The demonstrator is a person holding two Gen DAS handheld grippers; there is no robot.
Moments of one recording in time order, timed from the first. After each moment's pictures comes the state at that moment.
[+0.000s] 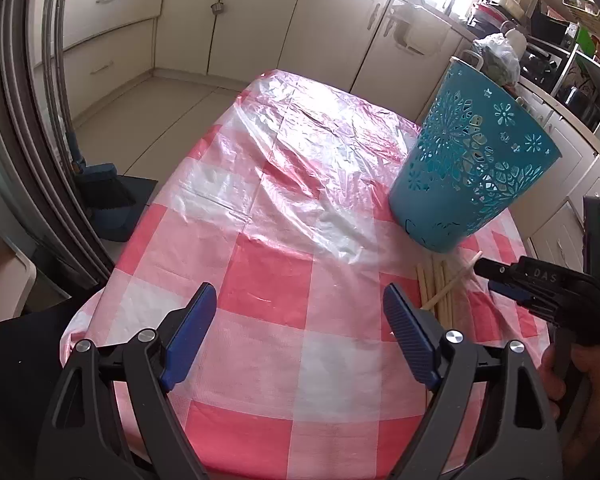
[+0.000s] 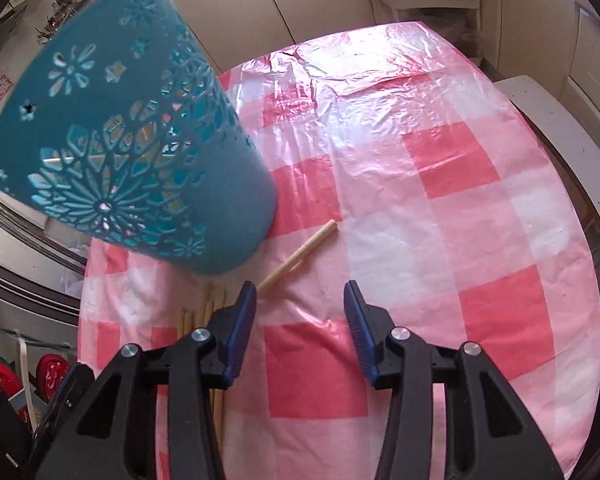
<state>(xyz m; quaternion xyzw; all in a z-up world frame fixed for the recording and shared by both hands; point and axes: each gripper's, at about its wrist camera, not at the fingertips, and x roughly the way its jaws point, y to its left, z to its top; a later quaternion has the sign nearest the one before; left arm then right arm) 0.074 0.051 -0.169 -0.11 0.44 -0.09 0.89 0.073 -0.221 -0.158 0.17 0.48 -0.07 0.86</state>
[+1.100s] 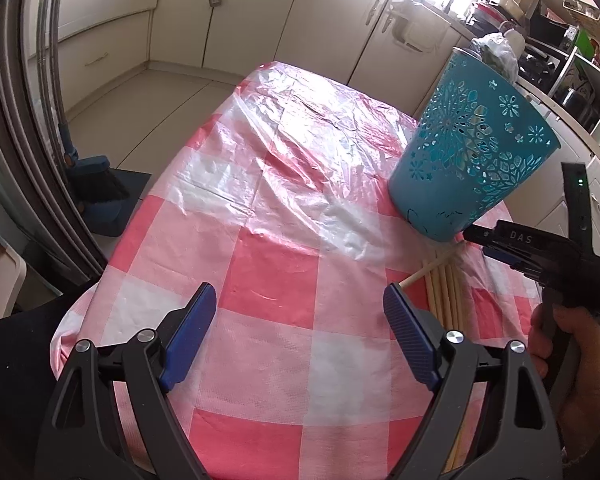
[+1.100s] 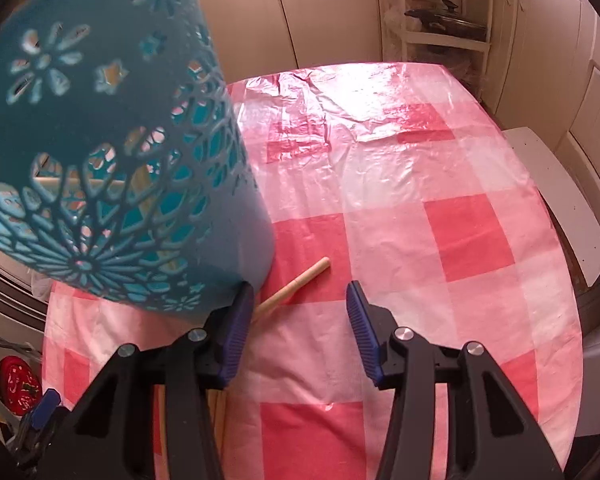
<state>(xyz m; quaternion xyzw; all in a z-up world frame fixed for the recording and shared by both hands) 0.080 0.055 -0.178 -0.12 0.45 -0.10 0.88 0.081 -0.225 -0.158 0.11 0.47 -0.09 0.87</state>
